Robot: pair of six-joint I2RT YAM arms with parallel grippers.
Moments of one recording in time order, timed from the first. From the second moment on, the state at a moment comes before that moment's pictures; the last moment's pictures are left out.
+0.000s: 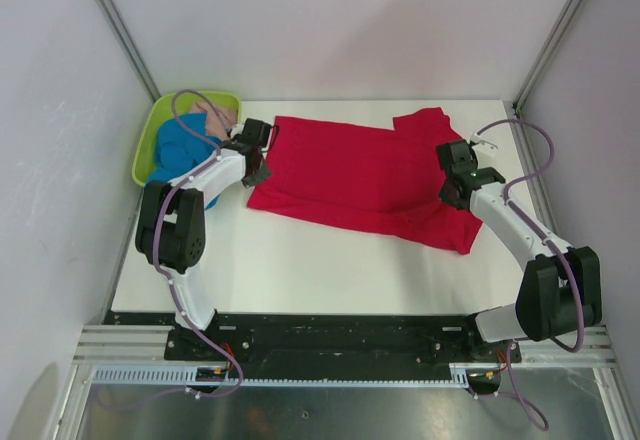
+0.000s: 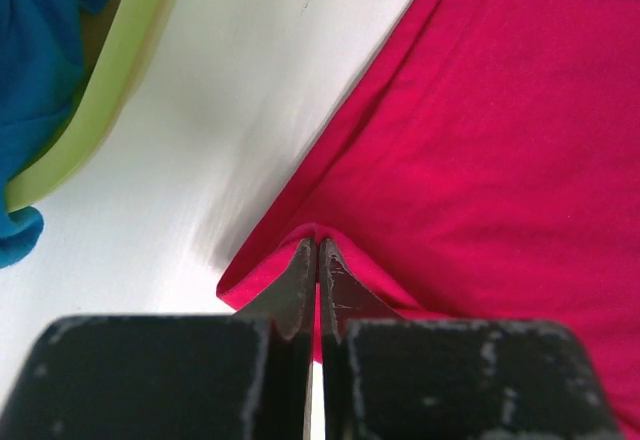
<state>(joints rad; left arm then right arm) -0.28 1.86 1.35 -0.54 -0.34 -0.63 0.25 1.40 1.06 -0.66 0.49 0.67</state>
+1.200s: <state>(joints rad) -0.26 1.91 1.41 -0.53 -0.35 -0.66 0.20 1.46 1.06 -0.60 0.52 0.65</state>
